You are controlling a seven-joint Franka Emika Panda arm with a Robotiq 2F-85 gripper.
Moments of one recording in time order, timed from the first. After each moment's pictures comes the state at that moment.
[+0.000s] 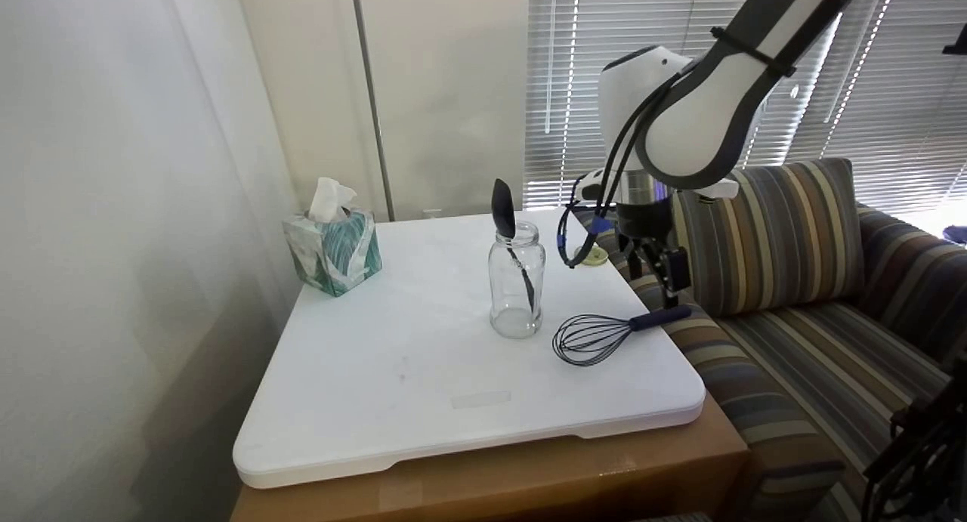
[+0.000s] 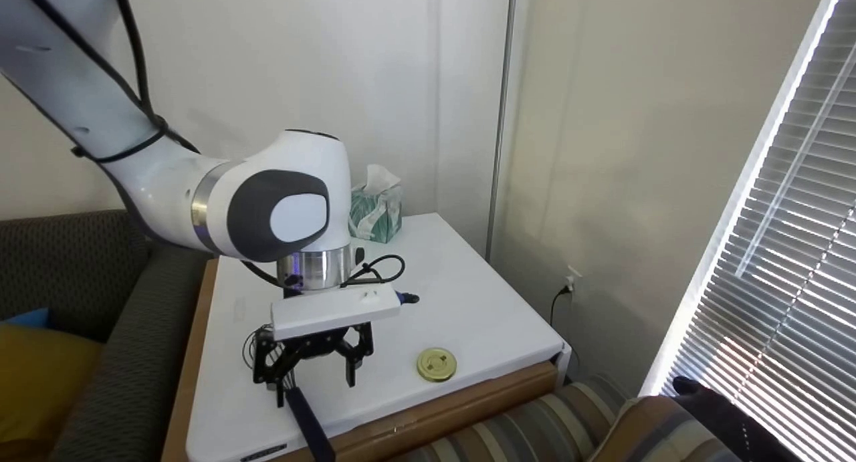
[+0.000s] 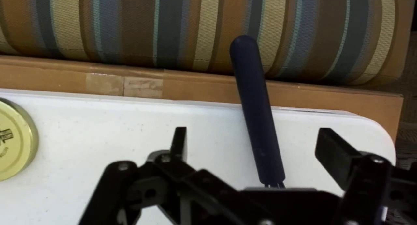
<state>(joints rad) -0.09 0.65 0.04 -2.04 -0.26 2.48 -0.94</state>
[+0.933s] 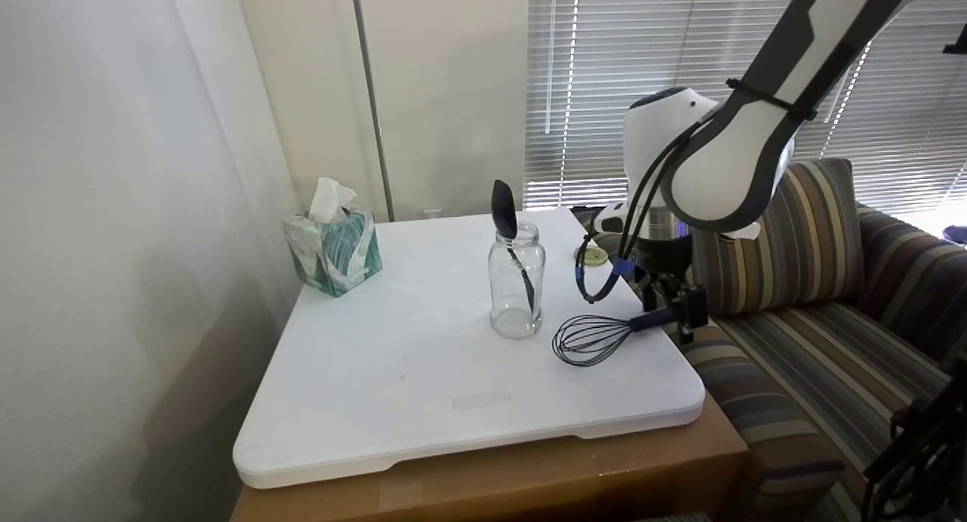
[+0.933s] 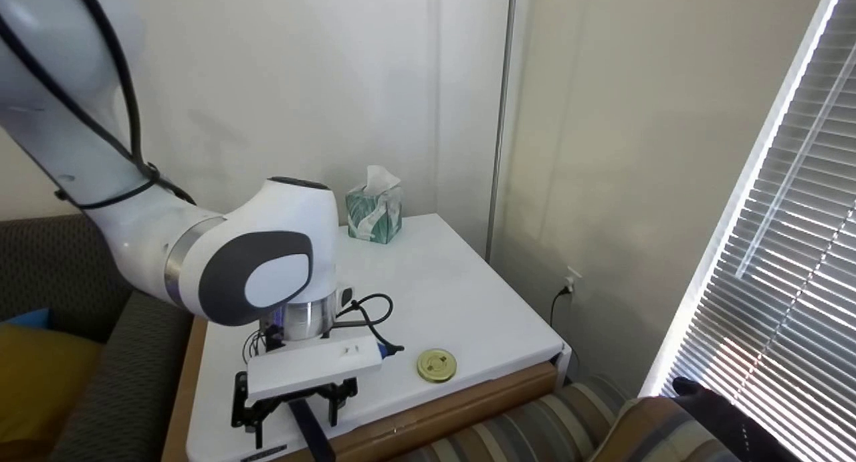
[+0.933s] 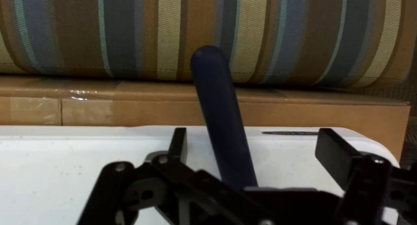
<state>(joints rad) -0.13 0.70 0.05 -2.13 -0.24 2.63 -0.94</state>
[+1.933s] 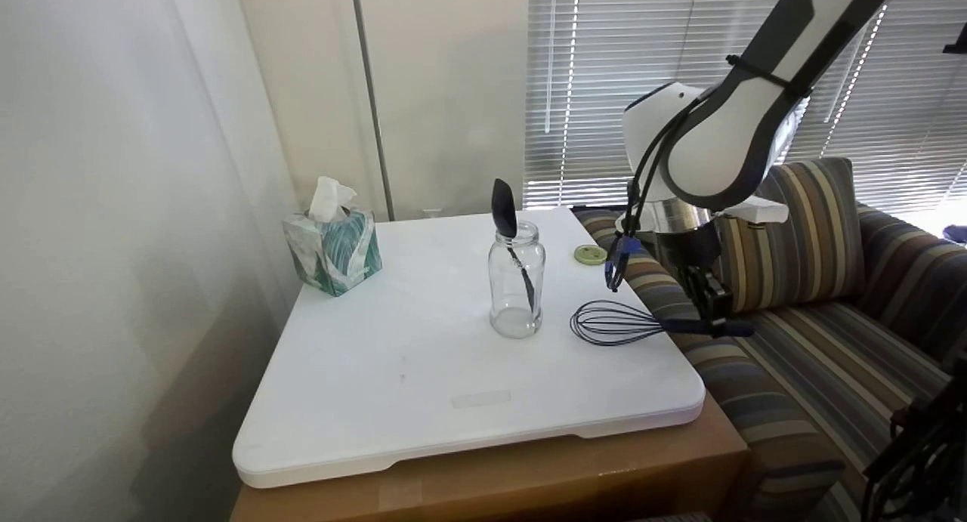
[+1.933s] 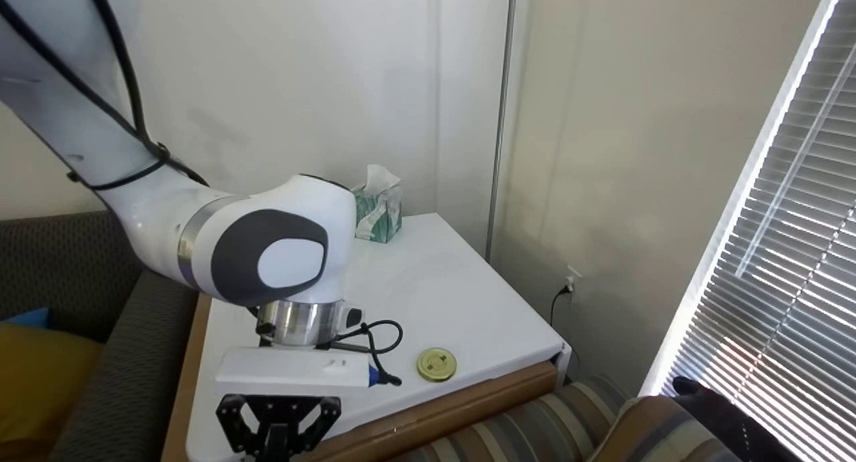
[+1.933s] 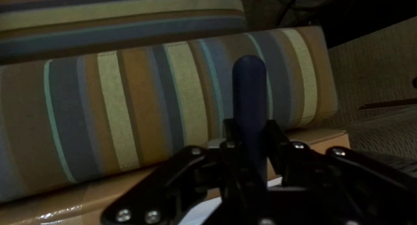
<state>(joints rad) -0.12 0.66 0.02 -2.11 -0.22 2.35 -0.76</state>
